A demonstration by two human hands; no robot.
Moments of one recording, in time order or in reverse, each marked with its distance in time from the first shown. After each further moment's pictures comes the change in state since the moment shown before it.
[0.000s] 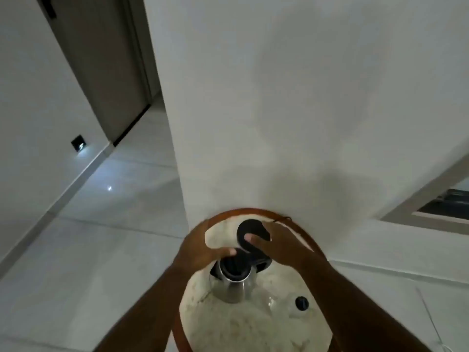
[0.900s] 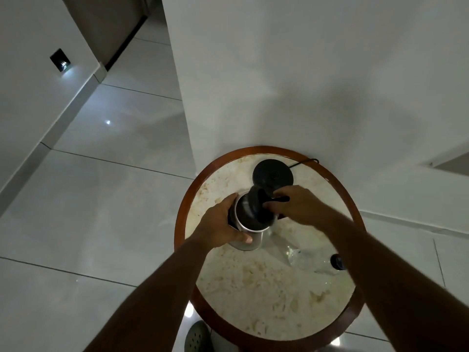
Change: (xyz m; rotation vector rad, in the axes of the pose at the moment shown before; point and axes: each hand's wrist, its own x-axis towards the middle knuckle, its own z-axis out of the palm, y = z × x) left_hand 0.023 -0.134 0.091 -0.011 -0.294 -0.081; right_hand 0.067 0.055 0.088 0.208 -0.228 0.014
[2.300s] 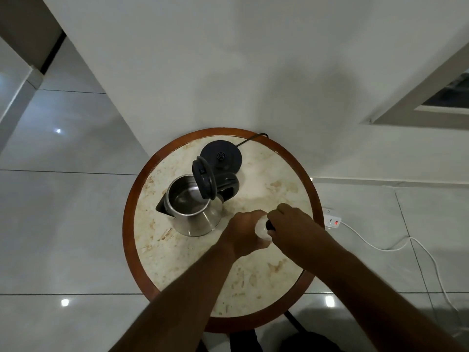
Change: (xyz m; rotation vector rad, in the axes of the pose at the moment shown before) left_hand 0.005 0.100 0.165 0.343 -0.166 0.234; right_hand -0.114 0.105 0.002 -0.602 0.178 -0.120
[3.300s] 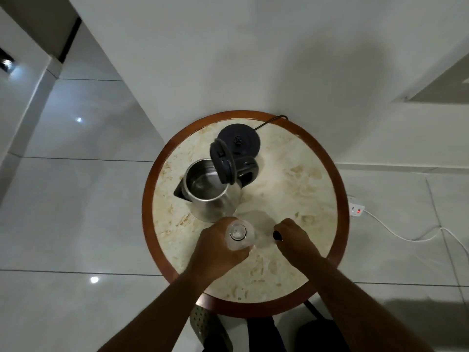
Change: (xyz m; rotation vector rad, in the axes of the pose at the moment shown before) left_hand -0.092 -0.069 -0.006 -0.205 0.304 -0.196; right_hand 0.017 0.006 0.137 0.286 -0.048 0.218
